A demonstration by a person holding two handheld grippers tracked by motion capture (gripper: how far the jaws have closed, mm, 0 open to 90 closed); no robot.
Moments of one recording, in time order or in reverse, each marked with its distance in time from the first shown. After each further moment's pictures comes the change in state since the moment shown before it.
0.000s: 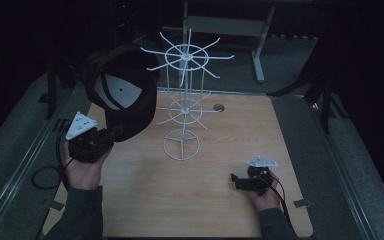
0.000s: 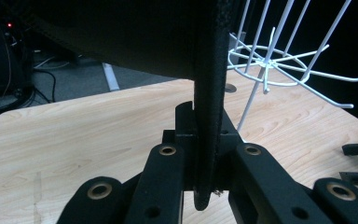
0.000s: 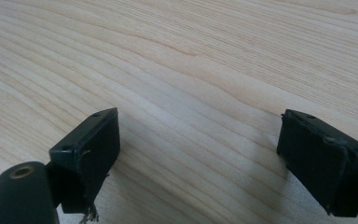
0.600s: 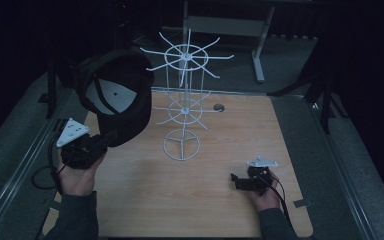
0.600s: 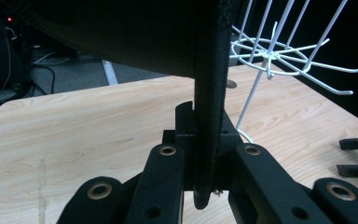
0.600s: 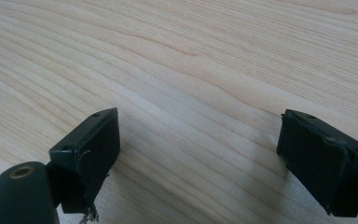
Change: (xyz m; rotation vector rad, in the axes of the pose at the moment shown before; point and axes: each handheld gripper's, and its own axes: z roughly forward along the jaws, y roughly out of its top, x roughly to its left) left arm 0.009 -0.013 -0.011 0.000 -0.007 -0.027; right arm 0.000 0.000 0.000 0.000 0.000 0.000
